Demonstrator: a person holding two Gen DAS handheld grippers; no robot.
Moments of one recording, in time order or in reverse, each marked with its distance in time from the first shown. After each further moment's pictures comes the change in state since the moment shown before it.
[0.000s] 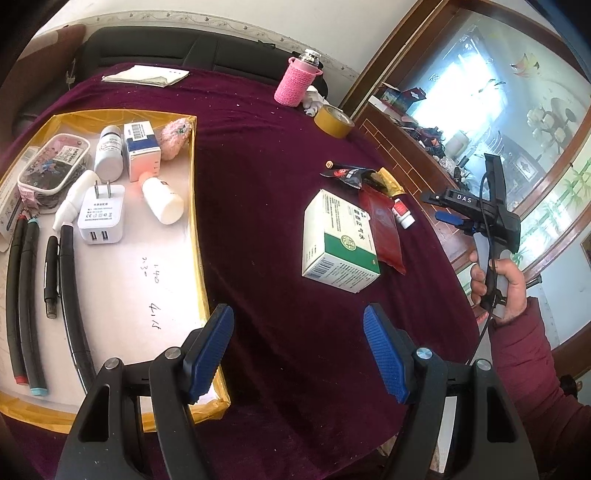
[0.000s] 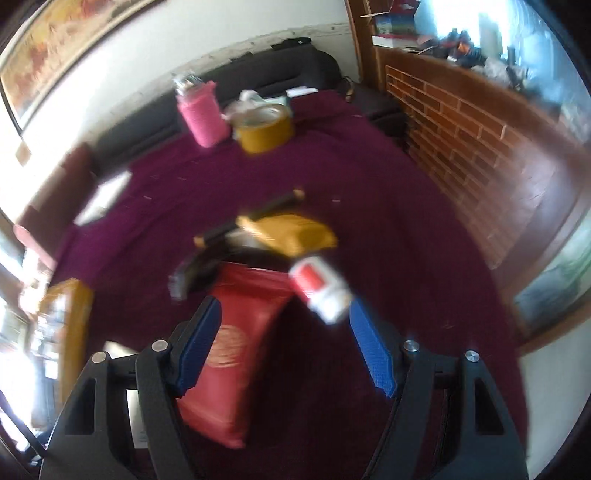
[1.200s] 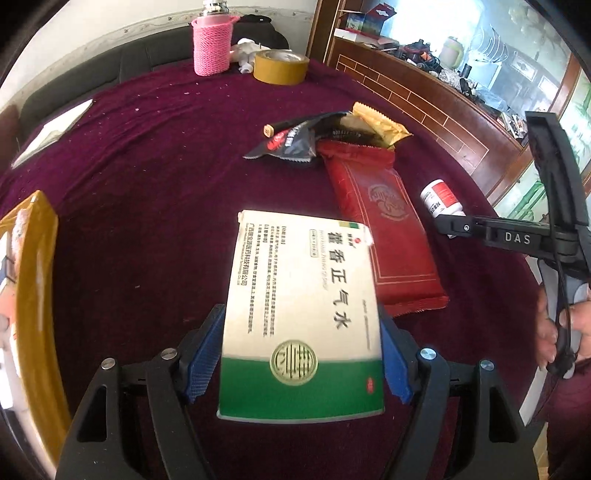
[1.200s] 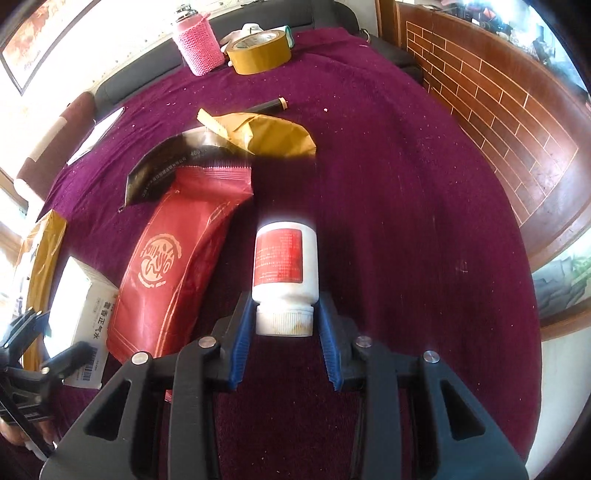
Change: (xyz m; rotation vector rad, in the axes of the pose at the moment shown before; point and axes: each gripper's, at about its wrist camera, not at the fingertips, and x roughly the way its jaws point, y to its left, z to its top) left arm 0.163 -0.097 0.064 0.304 0.183 0.155; right arm 0.033 -0.021 -0.051 -0.061 0.177 0.054
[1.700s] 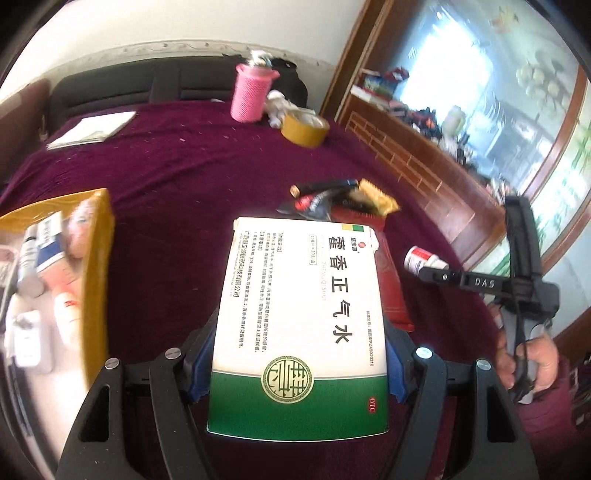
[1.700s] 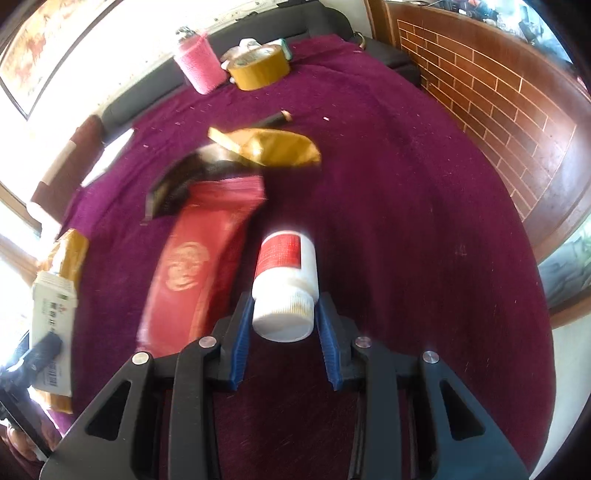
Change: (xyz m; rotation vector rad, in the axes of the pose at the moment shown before) left arm -0.090 0.041 -0.023 -0.161 -0.218 -0.065; right arm -0.020 0.000 -0.003 0.079 -0.041 0.092
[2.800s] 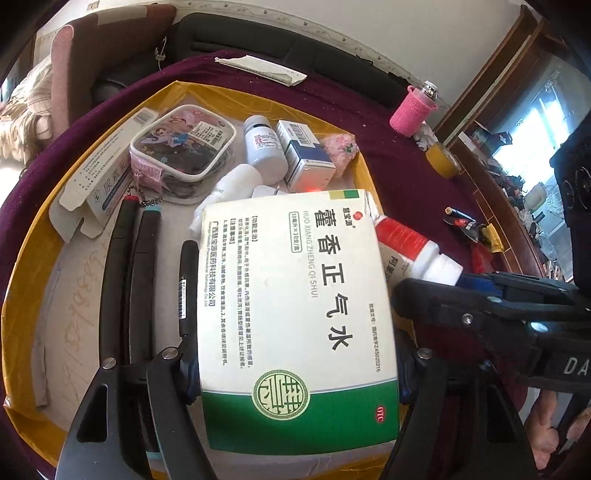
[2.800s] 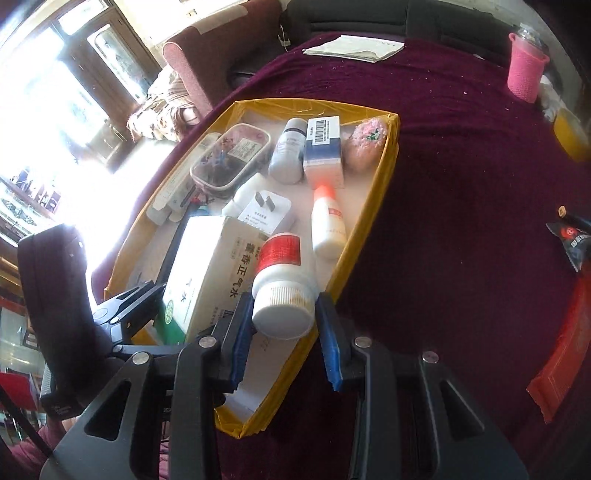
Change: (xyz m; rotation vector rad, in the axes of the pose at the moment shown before) left arm -0.055 0.169 -0.078 -0.364 0.005 0.180; right arm 0.063 0.344 -0.081 -0.583 0.258 0.255
